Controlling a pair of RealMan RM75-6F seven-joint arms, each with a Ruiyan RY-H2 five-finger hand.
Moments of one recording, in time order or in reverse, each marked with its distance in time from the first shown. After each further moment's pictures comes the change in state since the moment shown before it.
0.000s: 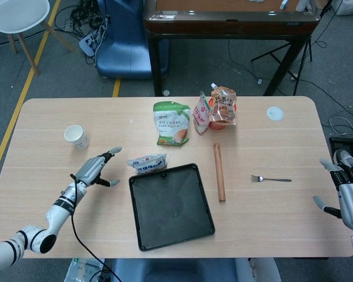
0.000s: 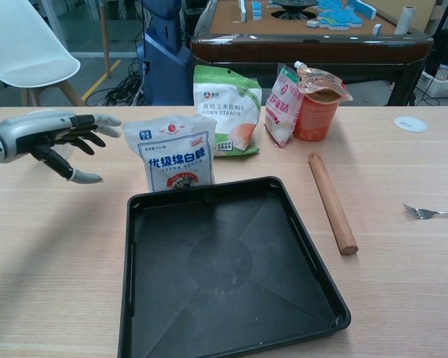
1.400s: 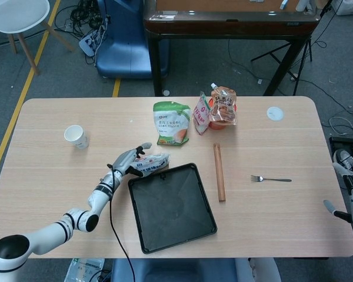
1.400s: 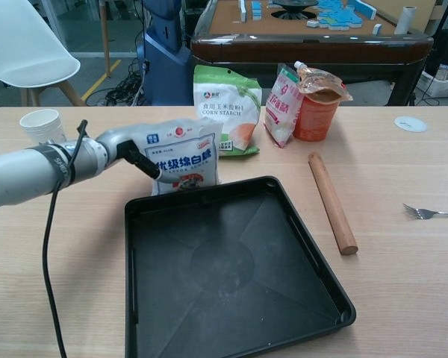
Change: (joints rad) left arm -0.216 -0.329 -0.106 0.354 -0.168 -0.181 -0.041; right arm -0.036 0.001 -0.003 0.032 0.039 0.010 0.035
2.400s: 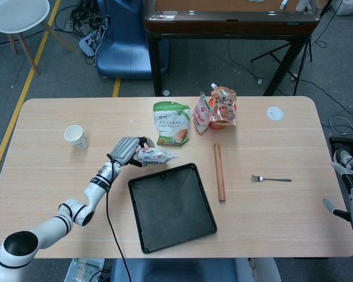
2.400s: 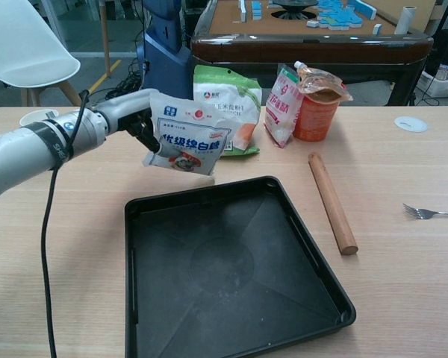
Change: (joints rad) left arm -0.053 -0.011 0.094 0.188 0.299 0.266 -0.100; right arm 0.003 -0.009 0.008 0.009 -0.003 -0.003 0.002
